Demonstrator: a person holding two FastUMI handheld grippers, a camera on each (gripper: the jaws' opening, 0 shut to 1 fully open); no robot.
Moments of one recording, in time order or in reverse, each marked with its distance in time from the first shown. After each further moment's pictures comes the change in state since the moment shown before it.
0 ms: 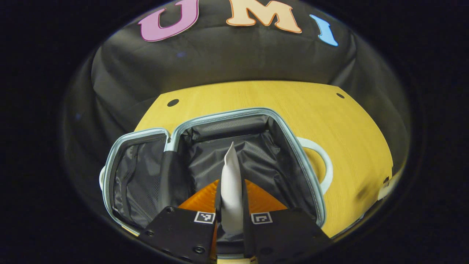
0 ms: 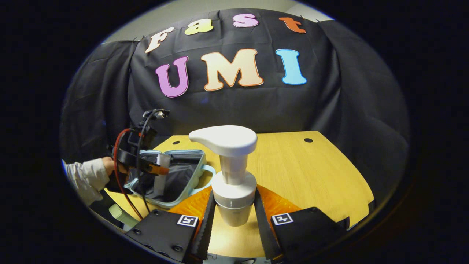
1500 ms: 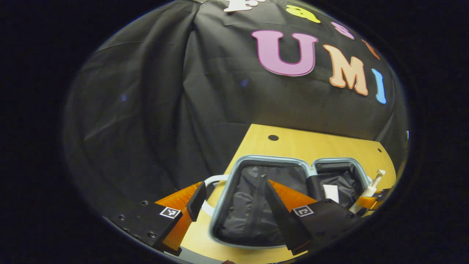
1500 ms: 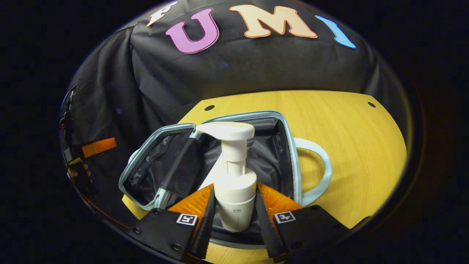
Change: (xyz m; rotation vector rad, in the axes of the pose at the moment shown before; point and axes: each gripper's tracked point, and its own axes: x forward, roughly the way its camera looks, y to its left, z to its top) left arm -0.145 0.322 -0.019 -0.284 -0.353 0.337; right arm 0.166 0.231 -0.101 0.060 0.338 0.139
